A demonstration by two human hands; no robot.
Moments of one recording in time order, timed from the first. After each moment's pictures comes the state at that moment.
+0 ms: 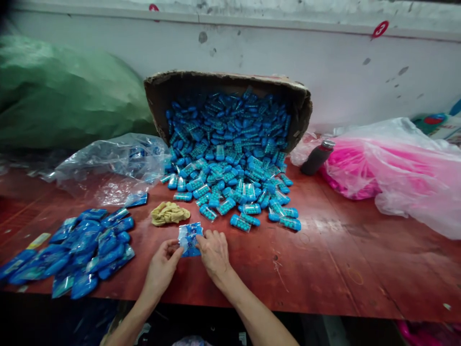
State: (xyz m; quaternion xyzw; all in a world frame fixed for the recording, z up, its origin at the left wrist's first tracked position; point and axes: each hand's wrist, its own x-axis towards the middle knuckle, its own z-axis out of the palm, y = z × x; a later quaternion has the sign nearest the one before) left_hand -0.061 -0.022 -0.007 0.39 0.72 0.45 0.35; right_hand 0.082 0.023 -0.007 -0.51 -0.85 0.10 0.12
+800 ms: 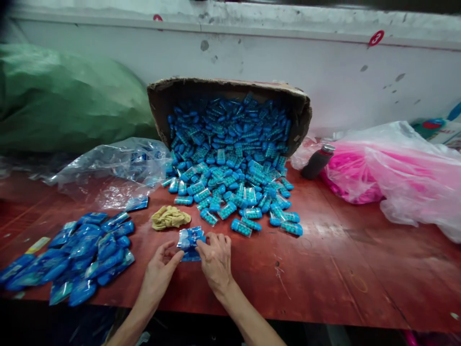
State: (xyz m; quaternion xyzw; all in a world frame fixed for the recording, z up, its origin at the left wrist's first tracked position) left_hand -0.058 -0.020 0.006 0.32 0.70 0.51 0.38; right_hand 0.084 0.012 0.003 -0.53 -0.81 0.11 0.25
